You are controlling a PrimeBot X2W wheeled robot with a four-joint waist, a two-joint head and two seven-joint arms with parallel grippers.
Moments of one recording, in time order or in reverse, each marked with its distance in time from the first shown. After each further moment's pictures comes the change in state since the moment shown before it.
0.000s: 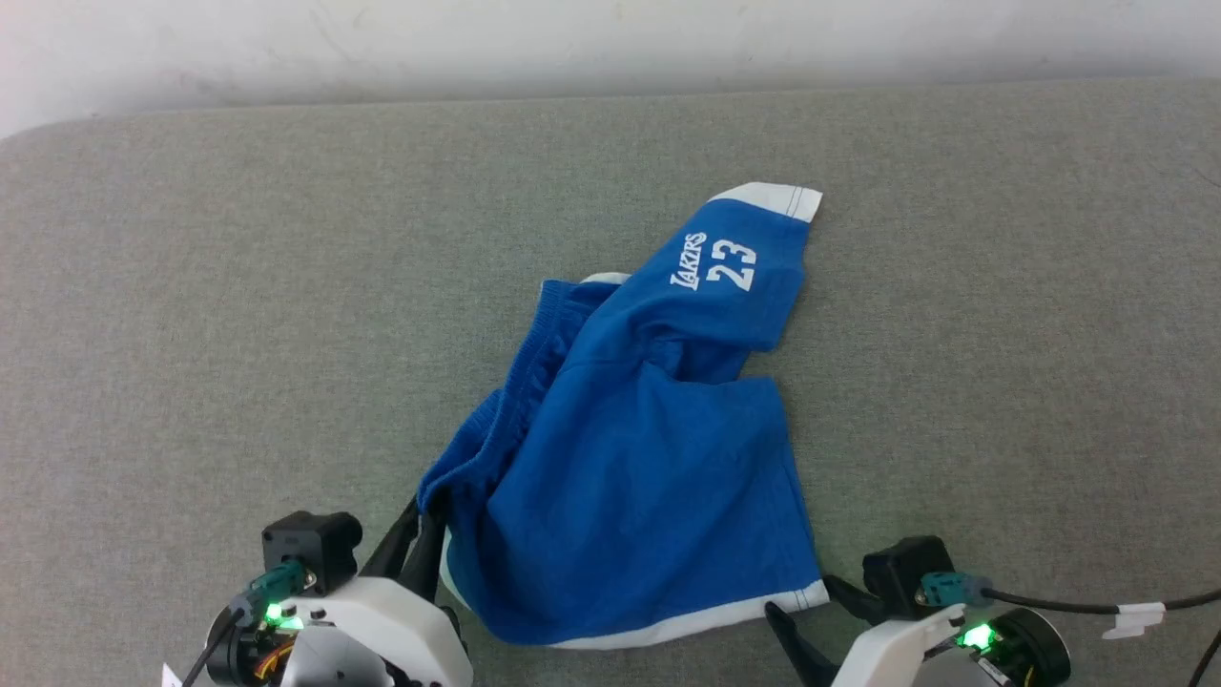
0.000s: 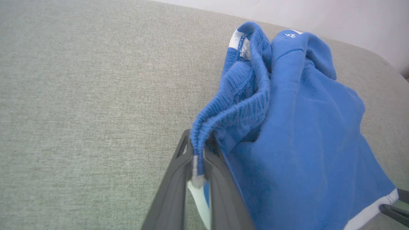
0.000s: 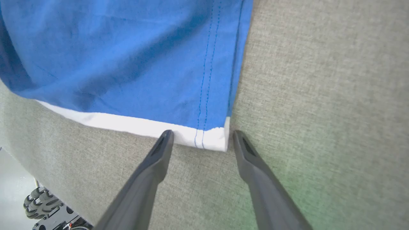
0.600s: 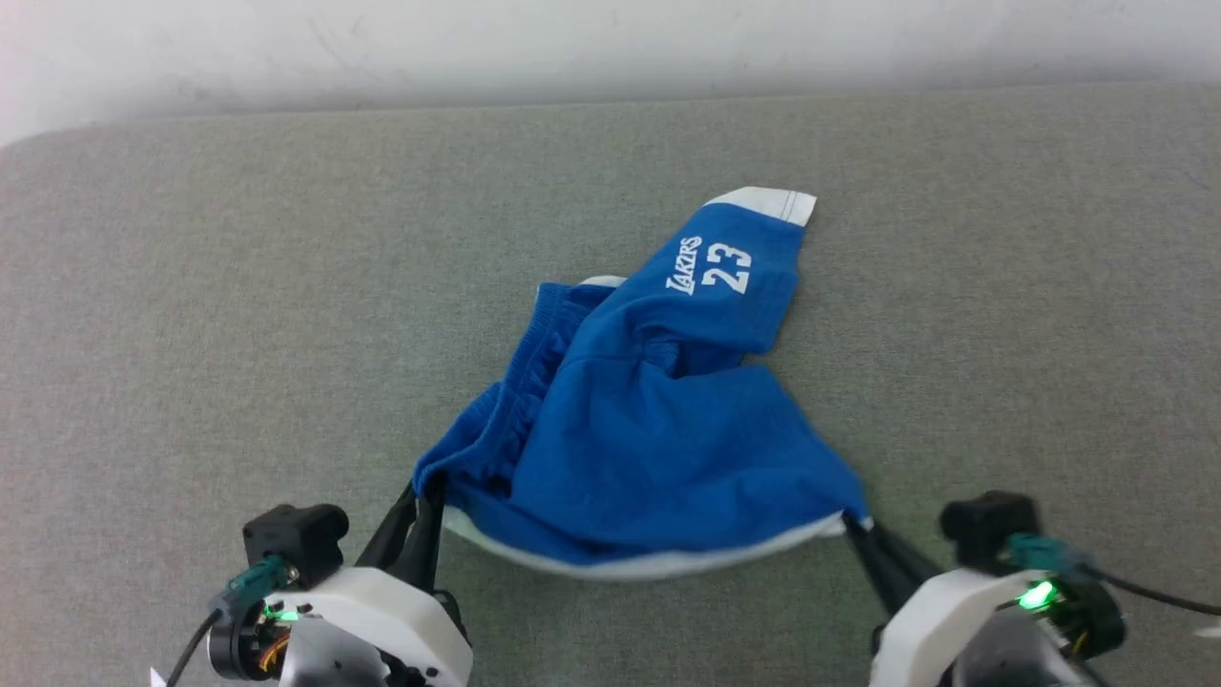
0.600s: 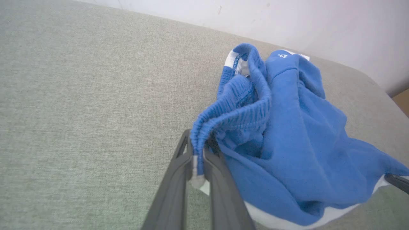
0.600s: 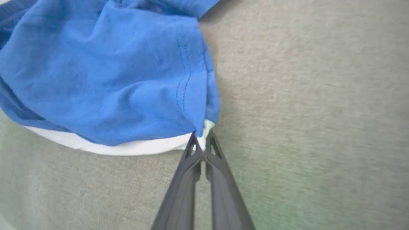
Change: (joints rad) left arm -0.014 -0.009 0.008 0.003 -0.040 0.001 -0.029; right arm -0.040 0.040 -0.107 0.016 0.008 0.001 -0.107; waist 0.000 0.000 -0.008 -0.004
